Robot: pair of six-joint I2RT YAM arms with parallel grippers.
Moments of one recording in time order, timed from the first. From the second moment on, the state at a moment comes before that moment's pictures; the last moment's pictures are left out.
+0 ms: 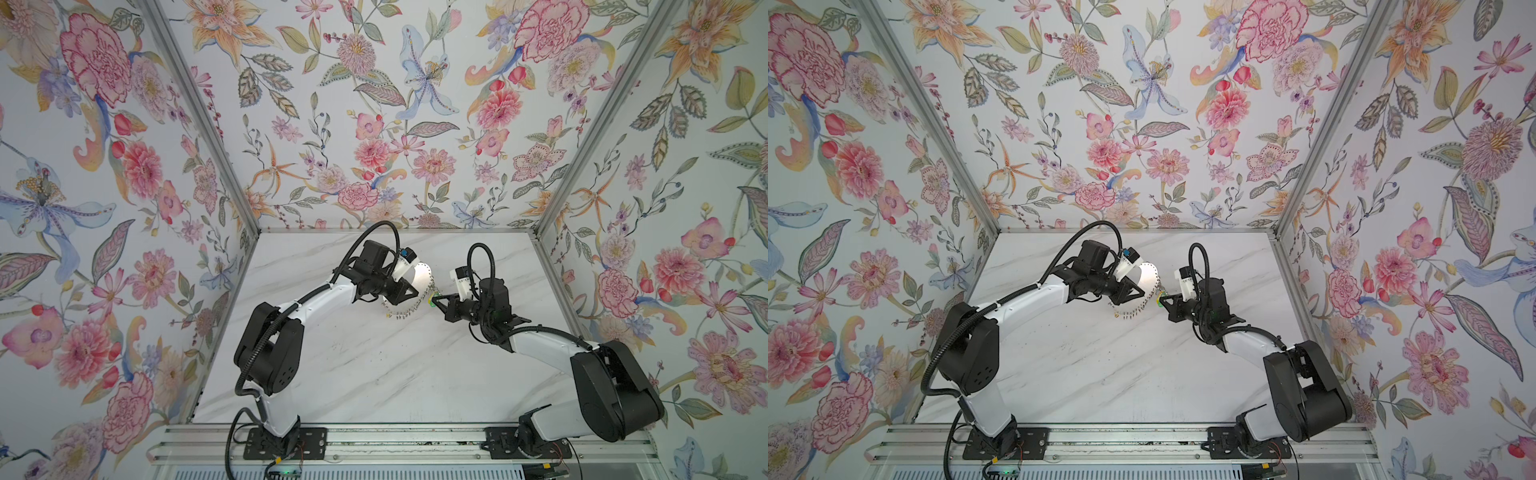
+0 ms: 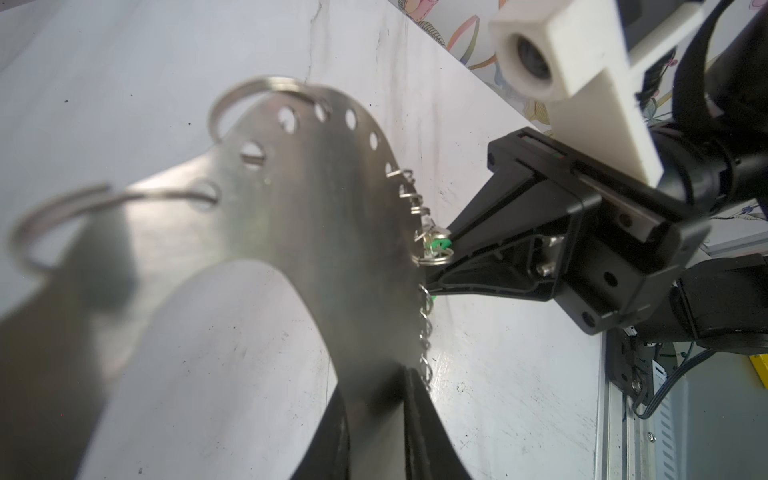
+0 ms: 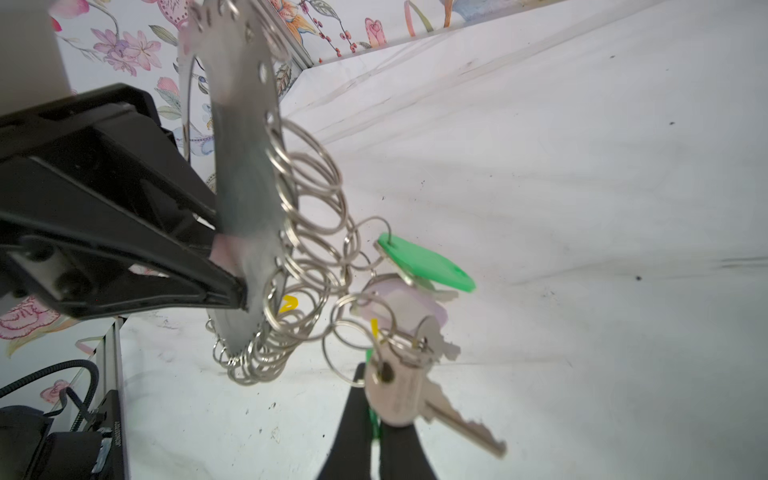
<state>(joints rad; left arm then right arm) -0.57 1.80 1.36 -0.36 0.61 0.07 0.37 1.43 0.63 0.34 -0.51 0.35</state>
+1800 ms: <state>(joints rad) -0.64 1.96 1.16 0.06 0.66 -0.08 0.39 1.33 0.79 -0.16 -0.44 0.21</state>
